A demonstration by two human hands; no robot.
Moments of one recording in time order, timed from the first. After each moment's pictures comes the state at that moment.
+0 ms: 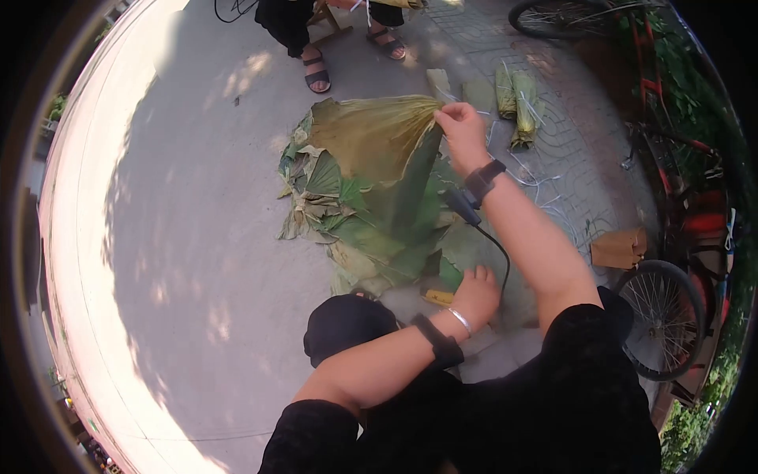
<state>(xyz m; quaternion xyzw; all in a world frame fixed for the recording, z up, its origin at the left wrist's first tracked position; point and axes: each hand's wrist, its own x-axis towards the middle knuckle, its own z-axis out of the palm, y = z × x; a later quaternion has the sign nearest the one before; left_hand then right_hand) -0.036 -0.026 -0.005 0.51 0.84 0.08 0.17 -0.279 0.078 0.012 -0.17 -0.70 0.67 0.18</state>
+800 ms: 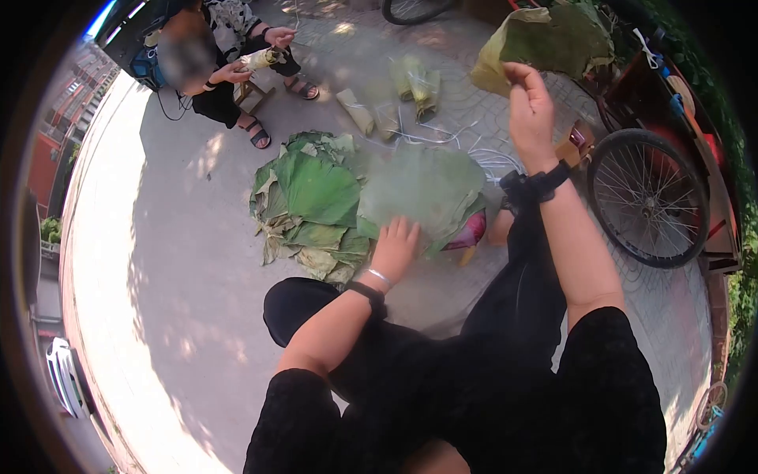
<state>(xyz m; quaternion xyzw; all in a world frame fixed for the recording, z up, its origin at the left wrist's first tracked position) 0.040 -0.029 -0.026 0.55 0.83 0.07 -0.05 0.071 0.256 0.200 -0.07 -0.72 0.49 0.48</state>
